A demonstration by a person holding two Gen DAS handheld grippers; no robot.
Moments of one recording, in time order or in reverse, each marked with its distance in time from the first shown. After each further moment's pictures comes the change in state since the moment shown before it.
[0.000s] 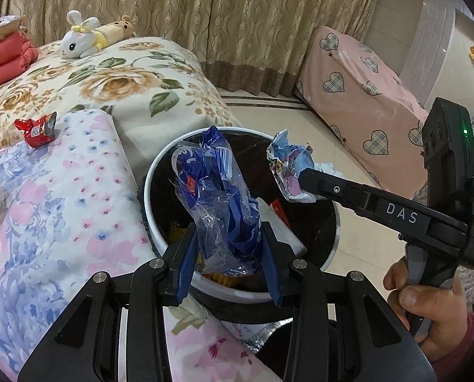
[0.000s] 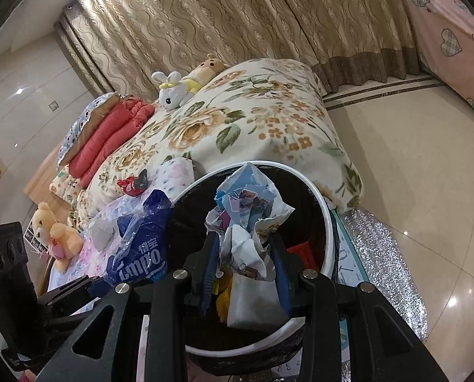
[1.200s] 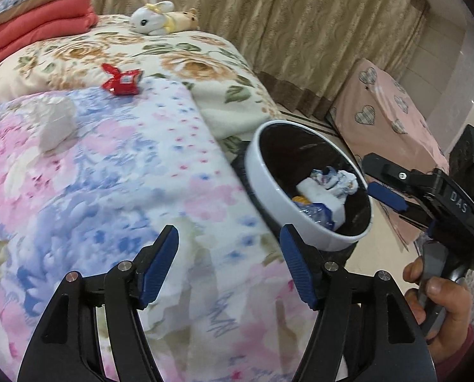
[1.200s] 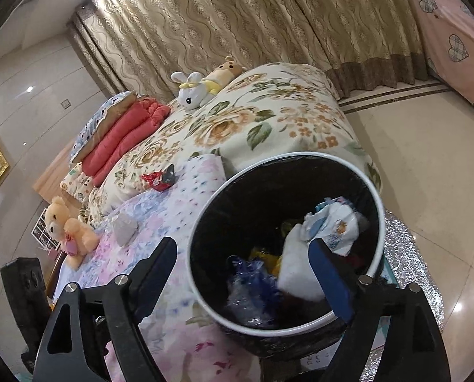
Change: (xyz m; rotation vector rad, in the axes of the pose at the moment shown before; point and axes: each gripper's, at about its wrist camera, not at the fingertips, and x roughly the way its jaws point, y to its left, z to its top) left arm -0.056 0.083 -0.060 -0.224 -0.053 0.072; right arm -0.010 0.053 -0.022 -0.030 -0.029 0.043
